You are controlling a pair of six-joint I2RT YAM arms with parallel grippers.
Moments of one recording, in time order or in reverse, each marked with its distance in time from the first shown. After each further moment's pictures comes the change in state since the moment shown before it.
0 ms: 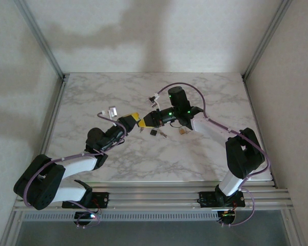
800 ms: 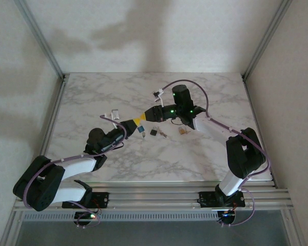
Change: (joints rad) left arm 0.028 -0.011 -0.028 -0.099 0.064 -0.041; right arm -0.032 -0.004 -0.022 0.103 0.115 -0.029
